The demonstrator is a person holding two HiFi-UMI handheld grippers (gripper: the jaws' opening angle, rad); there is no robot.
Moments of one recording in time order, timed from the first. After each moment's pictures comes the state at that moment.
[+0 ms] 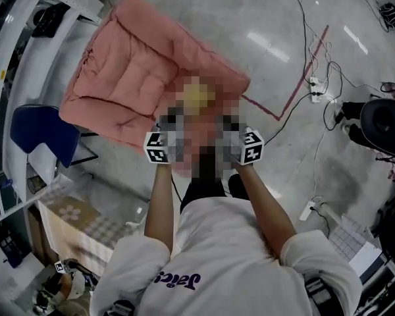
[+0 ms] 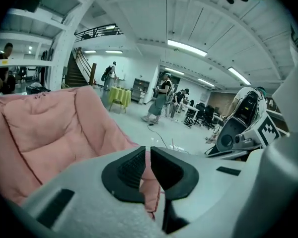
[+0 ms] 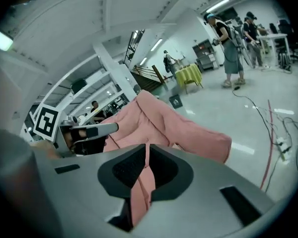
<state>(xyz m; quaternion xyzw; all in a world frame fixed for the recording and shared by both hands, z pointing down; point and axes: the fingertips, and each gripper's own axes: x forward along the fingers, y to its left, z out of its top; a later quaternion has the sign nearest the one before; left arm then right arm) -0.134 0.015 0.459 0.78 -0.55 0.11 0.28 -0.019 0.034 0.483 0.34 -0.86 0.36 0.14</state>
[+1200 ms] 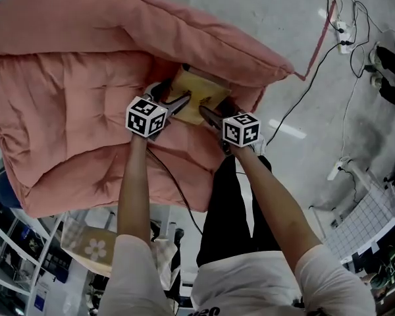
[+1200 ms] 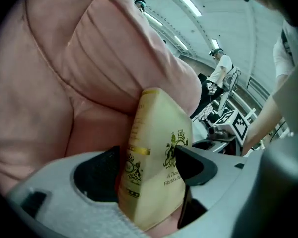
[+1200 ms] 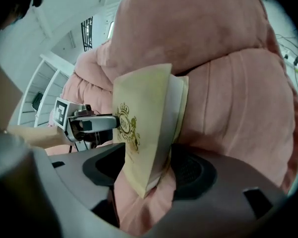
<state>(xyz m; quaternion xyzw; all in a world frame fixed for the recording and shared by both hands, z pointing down) -0.165 -0.086 0.844 0.84 -0.23 0.29 0.40 -0.095 -0.020 0.863 0.35 -0.73 0.57 0.15</state>
